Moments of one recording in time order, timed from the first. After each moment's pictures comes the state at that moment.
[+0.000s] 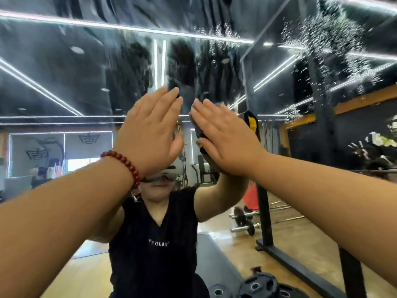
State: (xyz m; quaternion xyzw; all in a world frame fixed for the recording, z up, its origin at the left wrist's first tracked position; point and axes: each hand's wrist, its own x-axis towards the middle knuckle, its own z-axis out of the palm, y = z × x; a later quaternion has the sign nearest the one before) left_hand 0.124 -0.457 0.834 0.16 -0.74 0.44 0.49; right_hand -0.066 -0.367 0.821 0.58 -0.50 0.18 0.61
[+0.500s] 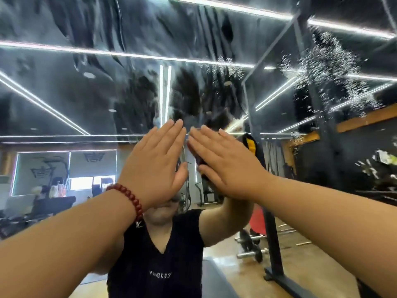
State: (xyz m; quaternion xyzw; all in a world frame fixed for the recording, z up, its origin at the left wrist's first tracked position) left_hand 0.121 -0.463 0.838 0.16 -0.75 0.43 0.48; right_hand -0.064 -0.366 0.836 0.60 -0.49 0.15 0.62
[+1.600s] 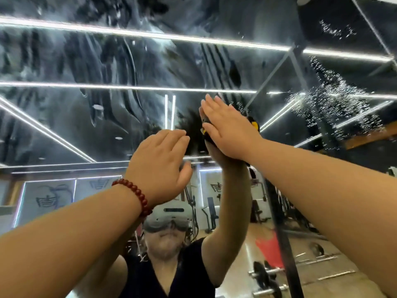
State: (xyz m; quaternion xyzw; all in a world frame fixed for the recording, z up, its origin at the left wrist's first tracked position) left_hand 0.139 -0.463 0.934 0.15 -0.74 0.45 0.49; right_hand -0.034 -0.366 0.990 0.55 -0.56 0.26 0.56
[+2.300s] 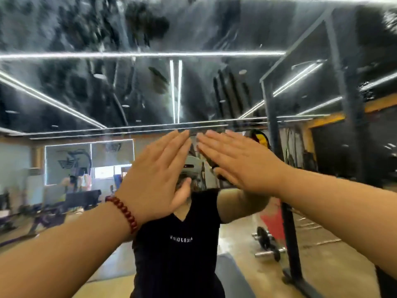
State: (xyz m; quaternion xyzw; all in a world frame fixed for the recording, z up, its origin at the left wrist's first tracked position) left_hand 0.150 -0.469 1.106 0.12 -0.76 0.47 0.43; right_hand -0.072 -0.364 1.121 0.65 -0.43 0.09 0.62
